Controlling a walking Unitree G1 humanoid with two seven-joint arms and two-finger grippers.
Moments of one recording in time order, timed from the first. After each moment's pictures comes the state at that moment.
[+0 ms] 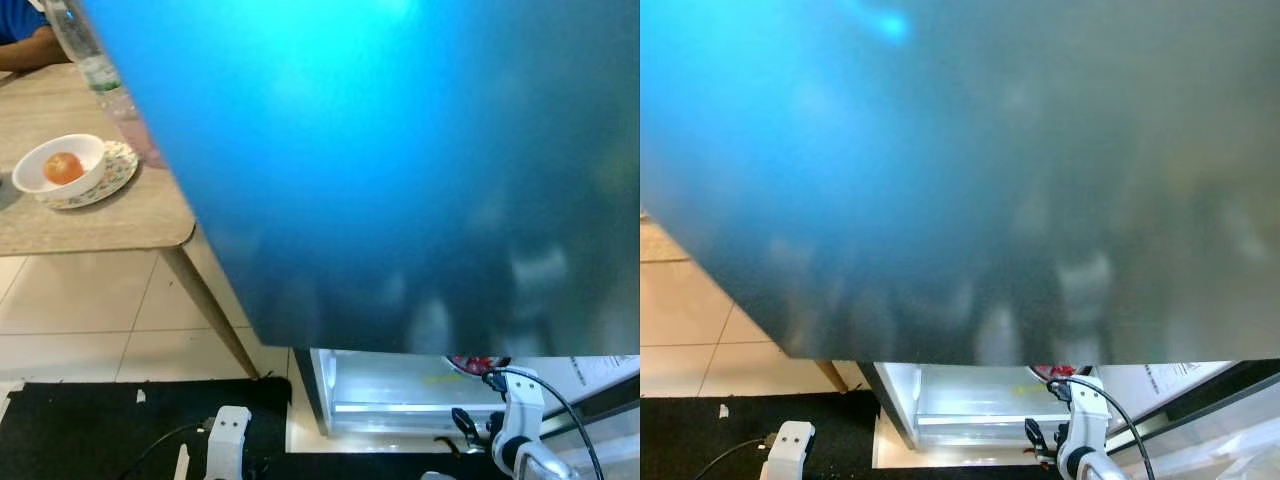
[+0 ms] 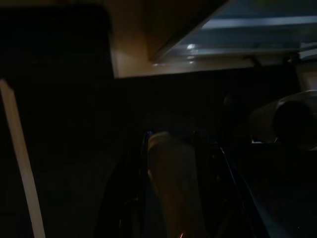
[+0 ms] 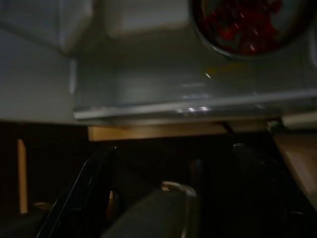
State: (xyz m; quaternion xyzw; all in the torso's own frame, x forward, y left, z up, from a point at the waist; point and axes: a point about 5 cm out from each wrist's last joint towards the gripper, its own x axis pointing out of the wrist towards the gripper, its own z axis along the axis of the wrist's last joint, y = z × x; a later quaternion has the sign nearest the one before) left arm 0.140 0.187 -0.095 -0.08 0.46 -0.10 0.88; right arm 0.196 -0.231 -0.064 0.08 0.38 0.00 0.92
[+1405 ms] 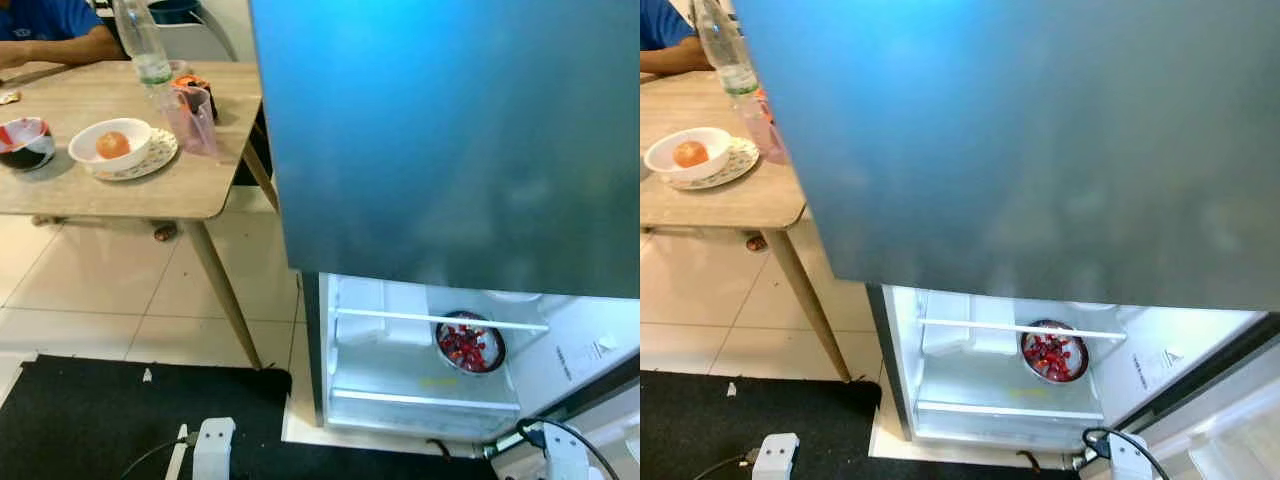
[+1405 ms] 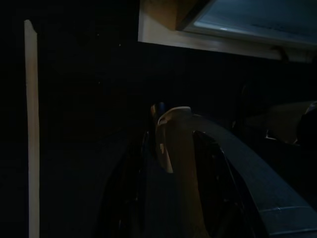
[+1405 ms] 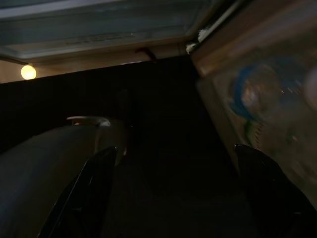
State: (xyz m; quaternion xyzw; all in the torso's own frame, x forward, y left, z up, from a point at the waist) left arm 0.137 0.196 -0.099 -0.08 0.49 -0.04 0.87; right arm 0.139 -0.279 -0.080 0.02 0.49 -0.13 0.86
